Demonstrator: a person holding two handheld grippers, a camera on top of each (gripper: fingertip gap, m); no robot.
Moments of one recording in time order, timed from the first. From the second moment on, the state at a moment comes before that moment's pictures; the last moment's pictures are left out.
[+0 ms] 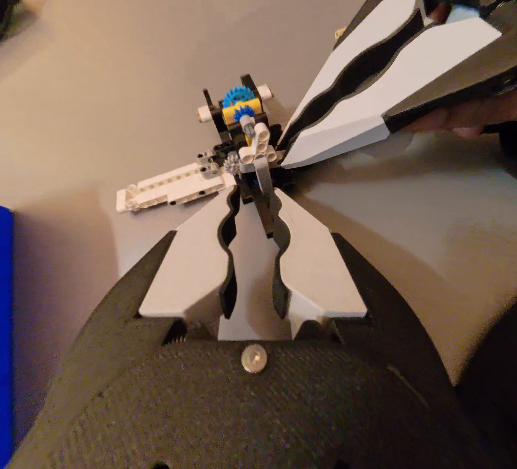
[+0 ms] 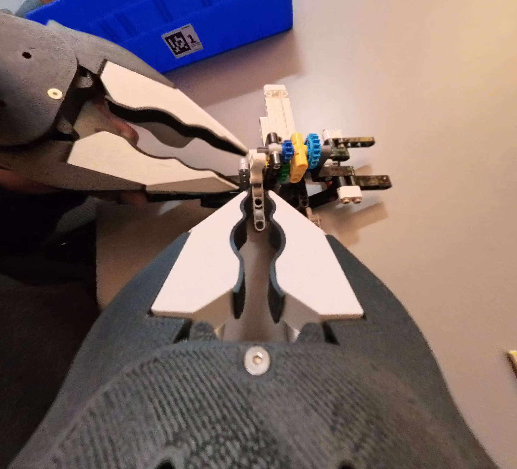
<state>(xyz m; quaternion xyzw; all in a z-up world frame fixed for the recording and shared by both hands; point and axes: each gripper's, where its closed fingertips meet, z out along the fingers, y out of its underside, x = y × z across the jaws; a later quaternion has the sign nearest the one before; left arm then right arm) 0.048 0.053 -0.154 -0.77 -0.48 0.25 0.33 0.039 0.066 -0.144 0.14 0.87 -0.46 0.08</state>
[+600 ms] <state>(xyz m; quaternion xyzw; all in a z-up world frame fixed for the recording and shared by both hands) 0.039 0.054 -0.159 -0.75 -0.50 0.21 0.38 0.045 0.064 -0.161 0.11 0.90 -0.42 0.04</state>
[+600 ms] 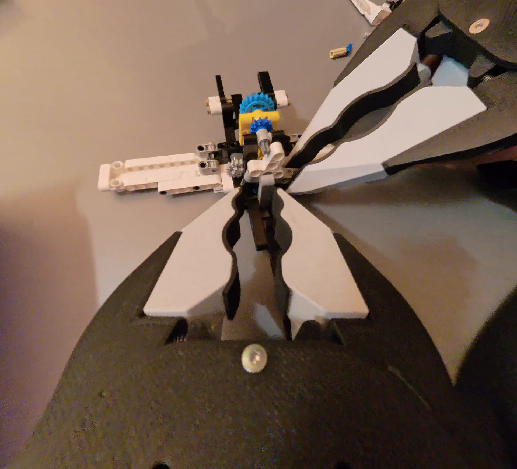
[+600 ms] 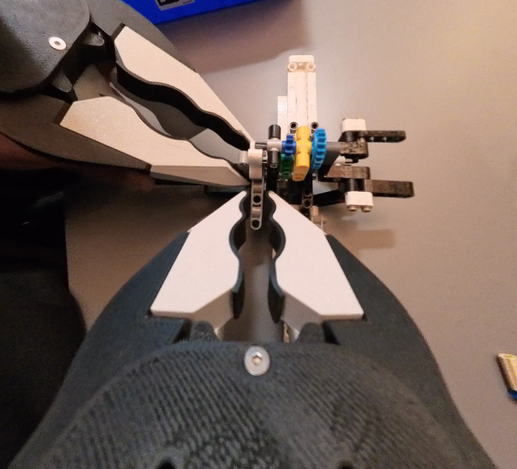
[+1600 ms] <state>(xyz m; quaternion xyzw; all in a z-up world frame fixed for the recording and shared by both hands) 0.033 0.069 -0.164 -0.79 -0.45 0.24 0.33 0.041 0.100 -0.158 0.12 0.91 -0.40 0.00</state>
